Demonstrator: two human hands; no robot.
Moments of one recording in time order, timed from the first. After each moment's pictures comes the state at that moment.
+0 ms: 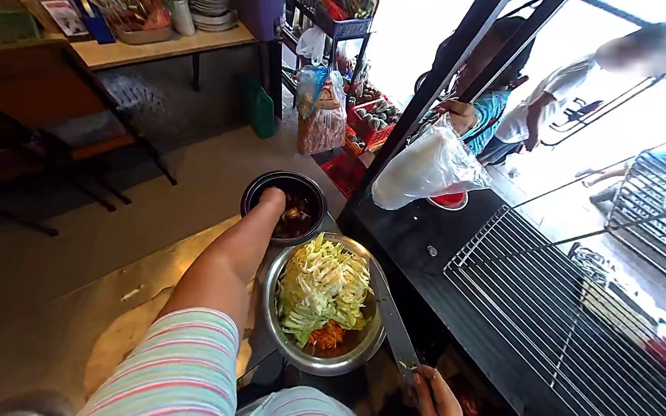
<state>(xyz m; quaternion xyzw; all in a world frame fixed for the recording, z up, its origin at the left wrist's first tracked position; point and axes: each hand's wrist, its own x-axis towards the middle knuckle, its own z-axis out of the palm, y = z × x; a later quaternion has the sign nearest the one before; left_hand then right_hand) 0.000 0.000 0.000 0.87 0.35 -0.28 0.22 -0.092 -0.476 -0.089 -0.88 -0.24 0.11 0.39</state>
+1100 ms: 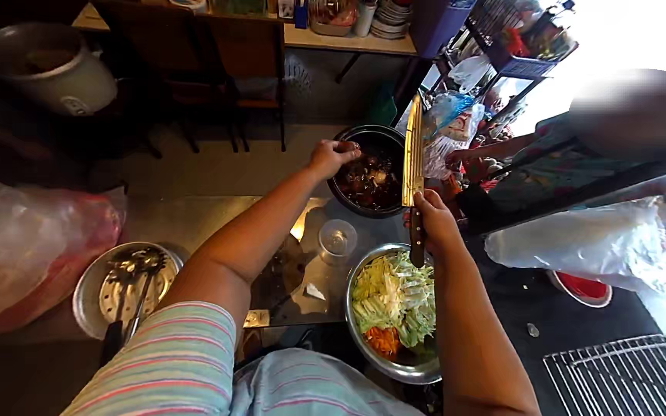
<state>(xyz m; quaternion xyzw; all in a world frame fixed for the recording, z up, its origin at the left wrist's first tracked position) -0.189 0.129 -0.010 0.73 0.41 0.26 0.48 0.003 -0.086 -0.004 -0.70 -0.27 0.40 0.52</state>
